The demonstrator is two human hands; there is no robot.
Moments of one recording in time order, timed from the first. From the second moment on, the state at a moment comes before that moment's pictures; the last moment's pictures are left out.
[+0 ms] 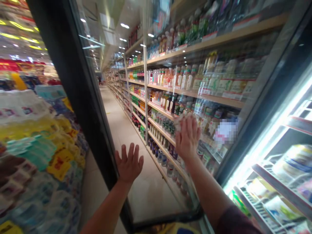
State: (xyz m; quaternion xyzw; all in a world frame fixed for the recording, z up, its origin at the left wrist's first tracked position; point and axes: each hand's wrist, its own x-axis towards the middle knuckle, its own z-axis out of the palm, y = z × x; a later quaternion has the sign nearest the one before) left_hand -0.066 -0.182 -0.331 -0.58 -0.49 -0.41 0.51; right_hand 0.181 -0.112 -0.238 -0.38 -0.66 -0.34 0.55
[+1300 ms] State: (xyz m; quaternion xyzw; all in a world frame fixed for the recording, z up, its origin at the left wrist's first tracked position) left_hand -0.020 -0.168 -0.245 -0.55 -0.52 -0.45 0.48; right_hand 0.221 -0.109 -0.309 -0.38 -0.66 -0.38 0.52
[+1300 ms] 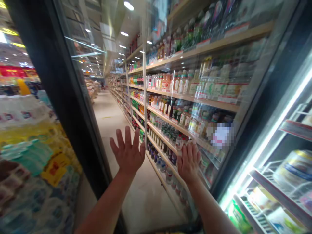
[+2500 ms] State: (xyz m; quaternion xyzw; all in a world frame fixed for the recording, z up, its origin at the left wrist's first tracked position) left_hand -0.010 -0.184 -0.246 -0.55 -0.56 -0.42 0.46; right_hand 0.212 -0.125 -0.332 -0.28 -0.77 -0.32 0.48
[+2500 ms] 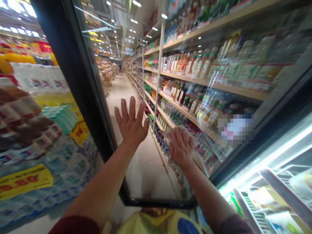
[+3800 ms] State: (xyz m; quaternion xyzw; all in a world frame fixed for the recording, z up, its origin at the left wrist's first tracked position) left_hand -0.054 -0.188 -0.319 -0.59 -0.56 -0.40 0.42; right_hand 0.223 -0.116 -0.340 -0.35 -0.71 -0.30 0.54
